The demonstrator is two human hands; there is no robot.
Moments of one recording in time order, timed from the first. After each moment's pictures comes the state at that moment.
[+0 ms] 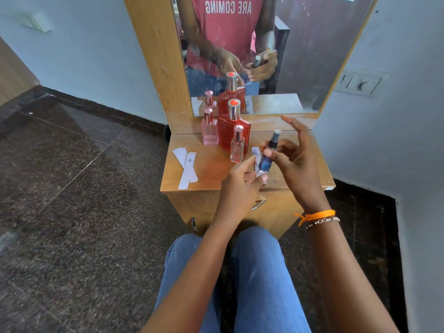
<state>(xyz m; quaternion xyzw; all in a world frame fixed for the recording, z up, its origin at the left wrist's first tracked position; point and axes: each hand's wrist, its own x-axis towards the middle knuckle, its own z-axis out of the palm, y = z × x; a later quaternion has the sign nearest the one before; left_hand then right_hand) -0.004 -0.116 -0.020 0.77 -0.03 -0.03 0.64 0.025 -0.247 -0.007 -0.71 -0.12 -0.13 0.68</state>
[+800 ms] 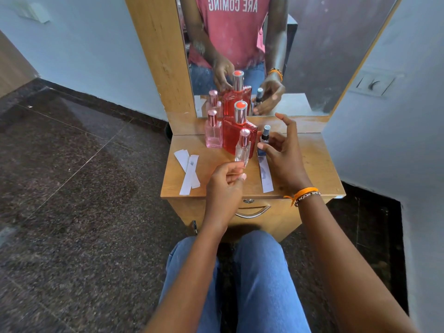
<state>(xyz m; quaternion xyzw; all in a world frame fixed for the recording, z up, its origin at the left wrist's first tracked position) 0.015 -0.090 -0.036 0.77 0.06 0.02 0.63 0.090 -0.236 -0.043 -0.75 -0.06 -0.08 0.66</state>
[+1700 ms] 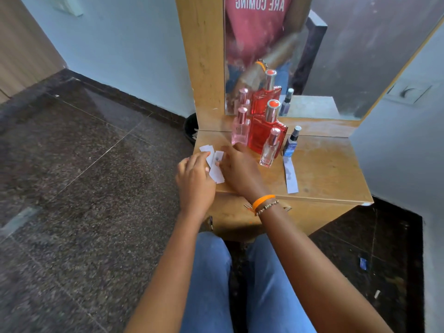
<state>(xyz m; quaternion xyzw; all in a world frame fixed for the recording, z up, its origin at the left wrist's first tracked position) 0.021 -0.003 -0.042 0.94 0.11 0.12 0.29 0.068 -0.109 -0.043 -0.92 -0.14 -0.02 0.36</state>
